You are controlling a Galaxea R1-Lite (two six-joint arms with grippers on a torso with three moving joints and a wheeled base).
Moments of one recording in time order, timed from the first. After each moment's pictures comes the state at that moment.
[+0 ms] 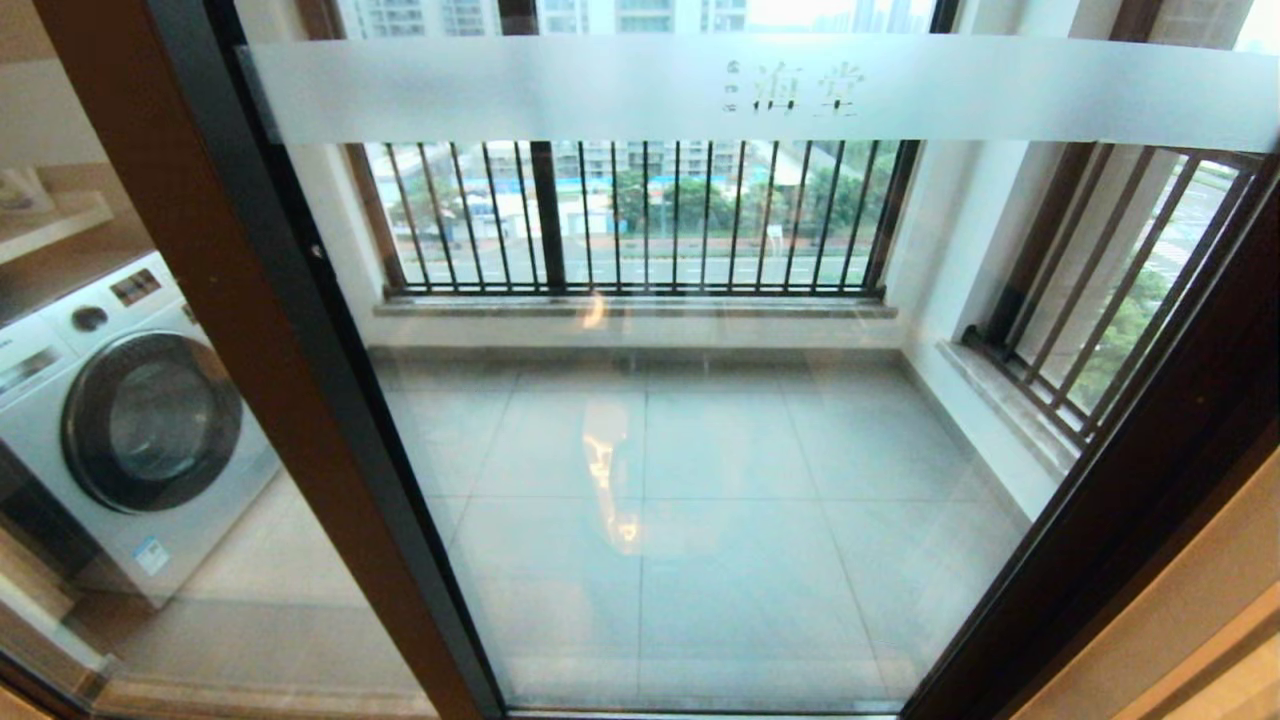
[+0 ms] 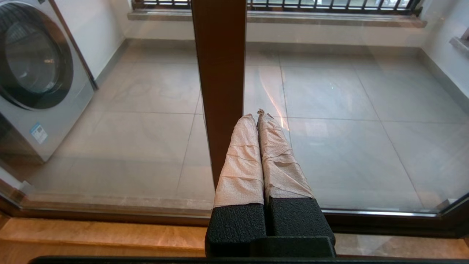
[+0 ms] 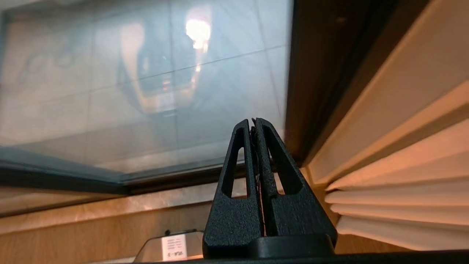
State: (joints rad) left arm 0.00 0.00 -0.02 0.04 0.00 0.00; right arm -0.74 1.28 -1.22 0.47 0.63 -0.17
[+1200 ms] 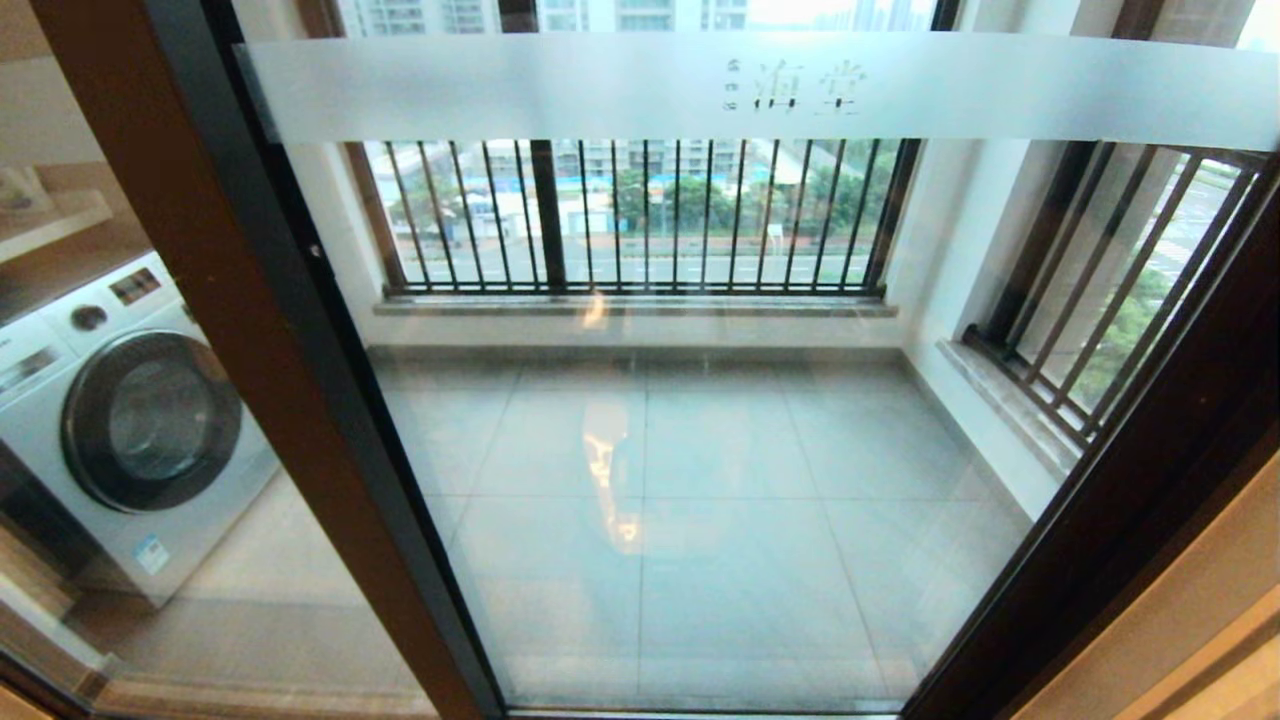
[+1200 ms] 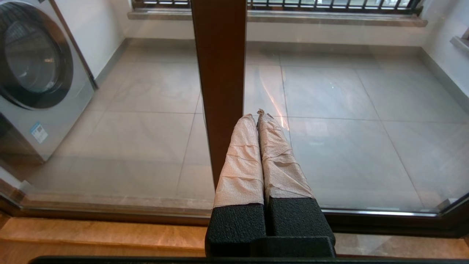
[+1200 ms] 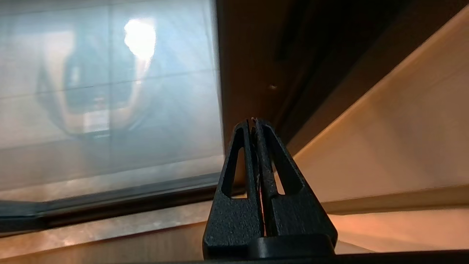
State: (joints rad) left arm 0.00 0.00 -0.02 0.04 0.00 0.00; right arm -0.67 1.58 -1.30 0.18 0.43 -0.26
